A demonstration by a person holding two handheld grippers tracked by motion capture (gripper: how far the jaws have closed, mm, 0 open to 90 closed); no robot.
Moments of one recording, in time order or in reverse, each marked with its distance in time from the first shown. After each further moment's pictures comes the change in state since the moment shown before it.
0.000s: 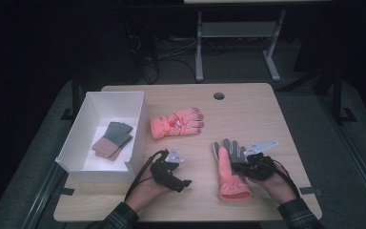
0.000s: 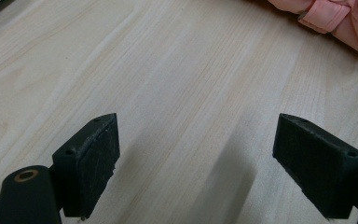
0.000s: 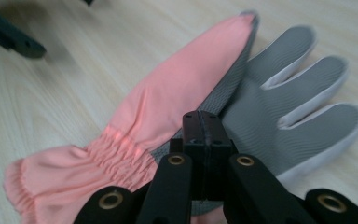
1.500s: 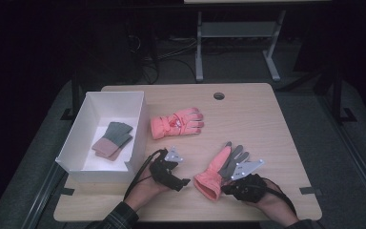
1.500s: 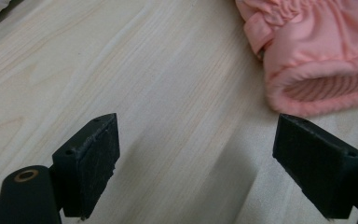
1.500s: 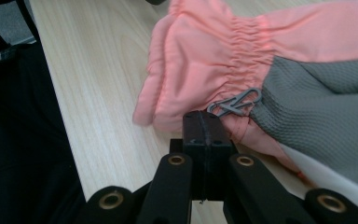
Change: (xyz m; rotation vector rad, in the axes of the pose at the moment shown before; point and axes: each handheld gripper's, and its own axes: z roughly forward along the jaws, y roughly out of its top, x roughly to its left) left arm 0.003 0.000 -0.001 0.006 0.020 -0.020; right arm 0.058 -0.014 0.008 0.086 0.161 -0.156
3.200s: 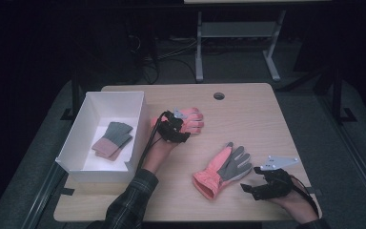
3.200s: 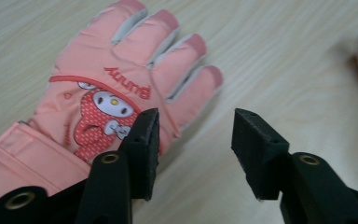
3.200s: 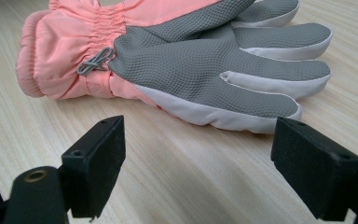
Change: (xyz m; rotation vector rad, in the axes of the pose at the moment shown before) left arm 0.083 0.085 0.024 -0.032 0.256 -0.127; right arm -0.038 -0.043 -0.040 -0.123 -0.201 0.187
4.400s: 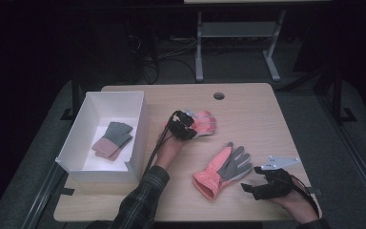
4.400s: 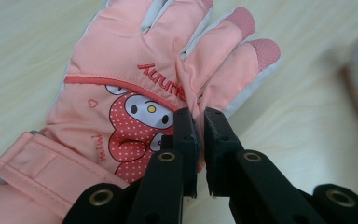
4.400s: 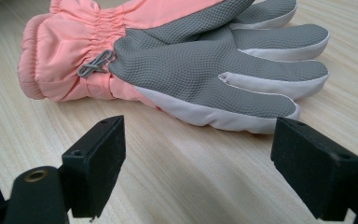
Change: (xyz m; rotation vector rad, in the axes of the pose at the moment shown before) left arm -0.023 0.017 0.033 0.049 -0.094 -0.016; right arm -0.001 0.000 -0.001 -0.004 0.004 0.008
